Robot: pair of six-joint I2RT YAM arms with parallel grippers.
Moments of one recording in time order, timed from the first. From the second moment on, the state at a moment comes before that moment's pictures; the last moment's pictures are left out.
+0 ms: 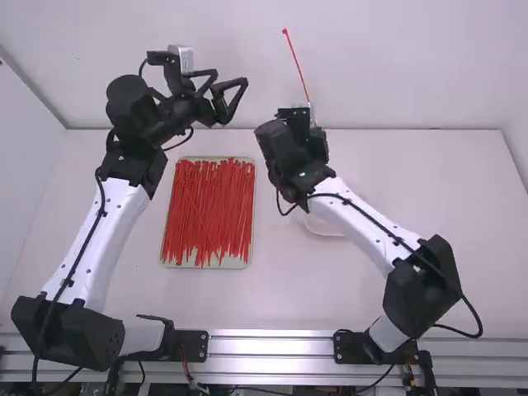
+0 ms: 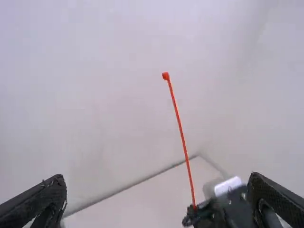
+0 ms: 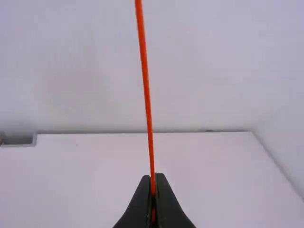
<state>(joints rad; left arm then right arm) -0.11 1.41 1.41 0.10 0.62 -0.40 0.69 1.70 1.42 -0.33 1.06 0.10</state>
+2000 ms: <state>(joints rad) -0.12 1.41 1.41 0.26 0.56 -0.70 0.97 1.70 1.42 -0.22 1.30 -0.03</state>
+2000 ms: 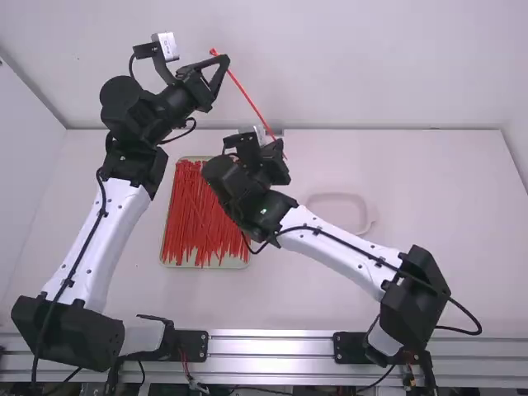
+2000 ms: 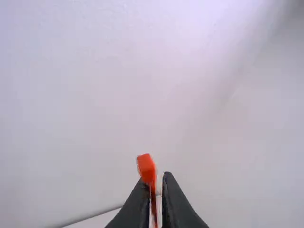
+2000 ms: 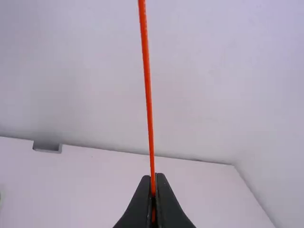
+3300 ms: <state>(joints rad) -0.10 1.41 1.41 0.08 0.68 -0.38 0.84 1.36 1.43 -0.53 0.61 -0.08</state>
